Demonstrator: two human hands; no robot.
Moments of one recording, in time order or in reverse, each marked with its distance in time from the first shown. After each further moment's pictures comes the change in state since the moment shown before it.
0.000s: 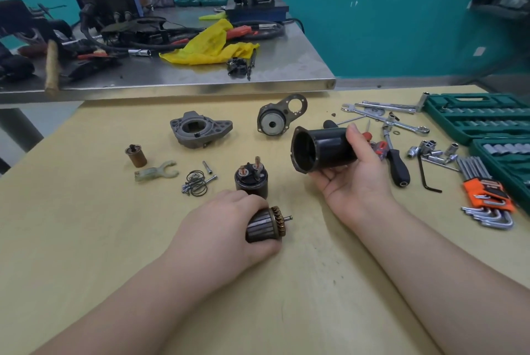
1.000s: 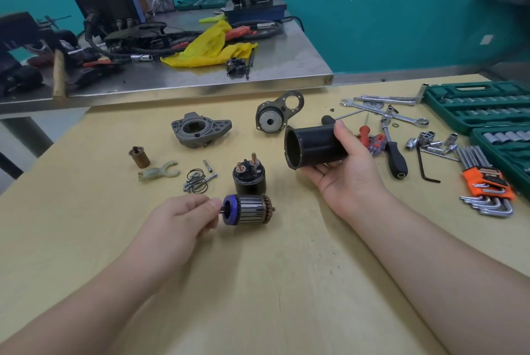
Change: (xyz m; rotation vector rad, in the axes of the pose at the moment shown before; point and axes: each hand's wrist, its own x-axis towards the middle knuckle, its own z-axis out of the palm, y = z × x) left_hand -0.022 -0.043 -0.009 -0.768 0.037 -0.469; right_hand 0.007 0.003 -0.005 -0.020 0.007 0.005
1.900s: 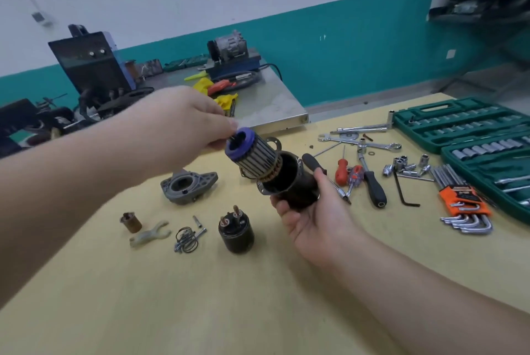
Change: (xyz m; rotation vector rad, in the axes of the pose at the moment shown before) left_hand 0.013 0.233 -0.028 0.615 0.047 0.356; right_hand -0.026 -0.003 0.019 0.064 -0.044 0.335
